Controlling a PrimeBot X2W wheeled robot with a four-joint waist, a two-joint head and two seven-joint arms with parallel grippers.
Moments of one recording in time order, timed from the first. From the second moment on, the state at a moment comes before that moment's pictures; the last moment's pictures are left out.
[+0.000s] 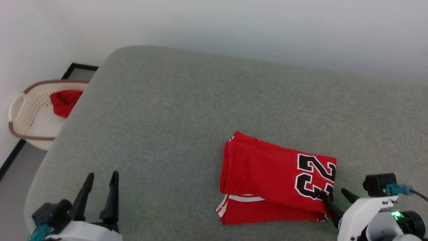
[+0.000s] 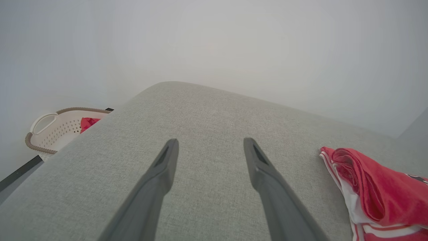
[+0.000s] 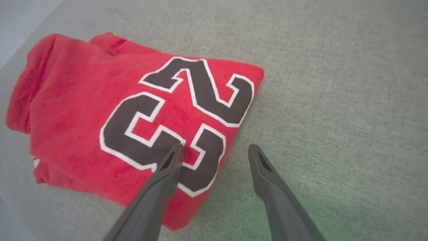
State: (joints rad) left arm -0.03 0.29 -0.04 0.21 -0.50 -0.13 -0.26; right arm -0.08 -0.19 0.09 0.16 0.37 0.13 0.37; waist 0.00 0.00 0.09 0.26
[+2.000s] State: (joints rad) left arm -0.24 0.36 -0.10 0.15 -0.47 -0.13 -0.26; right arm -0.49 -0.55 -0.04 0.23 0.33 0.13 0.56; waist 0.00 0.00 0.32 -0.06
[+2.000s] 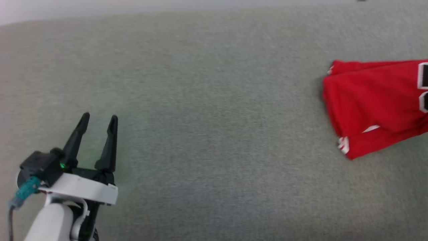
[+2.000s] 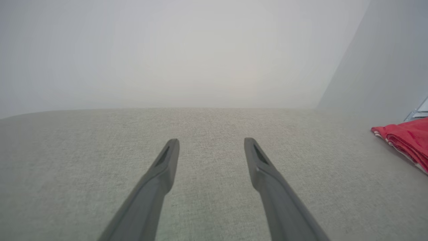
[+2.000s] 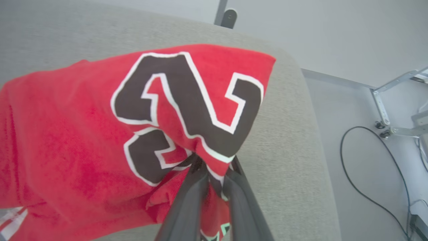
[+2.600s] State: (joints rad) left arm -0.34 0.46 -0.16 0.14 -0.47 -0.13 -0.26; right arm -0.63 -0.63 -0.03 0.59 0.24 0.13 0.26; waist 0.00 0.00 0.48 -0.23
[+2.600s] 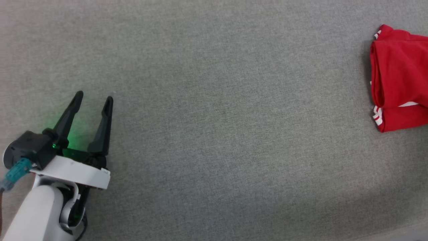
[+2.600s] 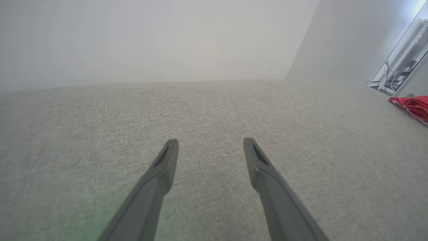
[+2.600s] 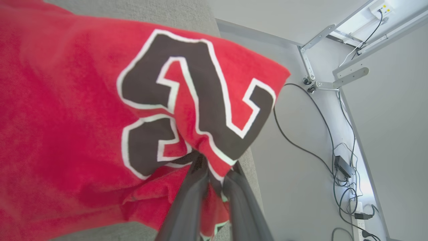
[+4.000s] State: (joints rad) left arm -0.10 0.33 -0.04 0.24 -0.43 -0.13 -0.26; right arm -0.43 -0.50 0.12 0.43 0.40 0.13 -0.17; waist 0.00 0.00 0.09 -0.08
